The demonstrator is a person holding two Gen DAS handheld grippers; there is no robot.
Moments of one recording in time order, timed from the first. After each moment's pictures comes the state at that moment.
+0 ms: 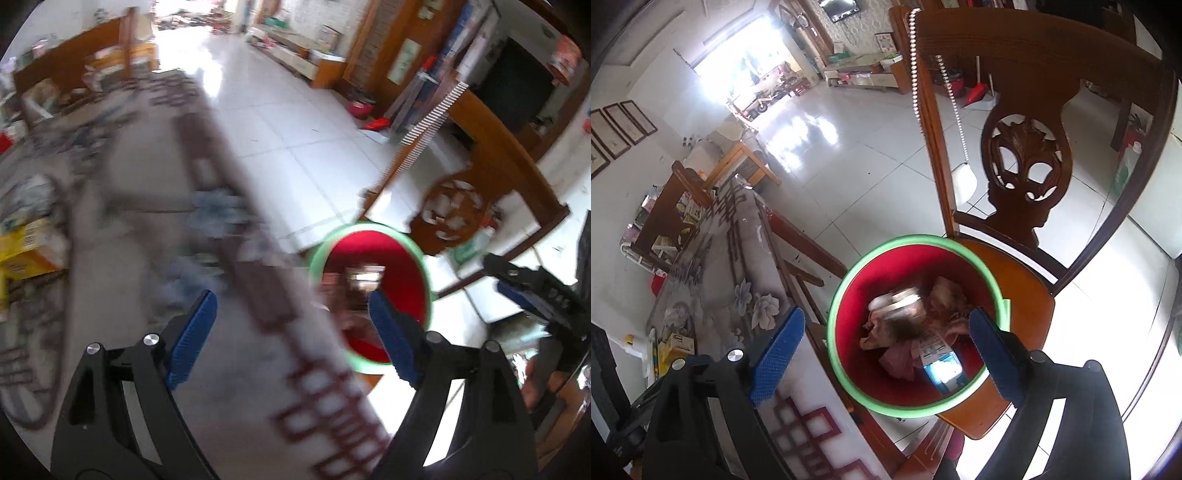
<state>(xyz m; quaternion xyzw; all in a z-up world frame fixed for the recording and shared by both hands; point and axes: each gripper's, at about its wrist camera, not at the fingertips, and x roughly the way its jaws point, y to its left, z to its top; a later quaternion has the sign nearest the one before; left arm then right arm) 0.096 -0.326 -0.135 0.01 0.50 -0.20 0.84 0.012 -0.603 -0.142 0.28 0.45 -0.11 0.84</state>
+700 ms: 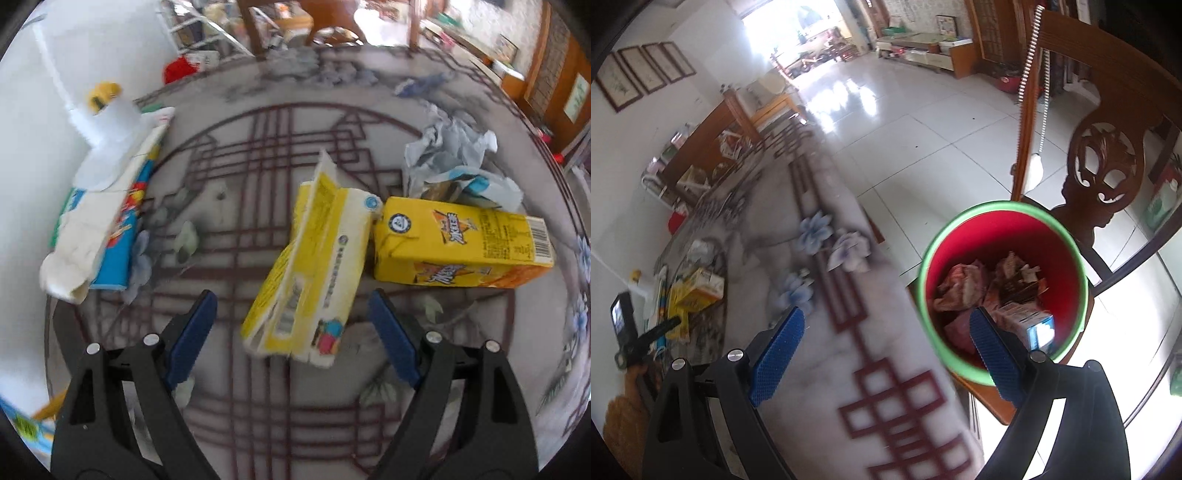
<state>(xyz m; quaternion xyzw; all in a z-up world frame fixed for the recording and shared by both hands) 0.190 -0.003 -0.187 0.04 0.54 0.10 0.84 0.040 -0.470 -0.138 0.21 0.49 -0.03 0.85</state>
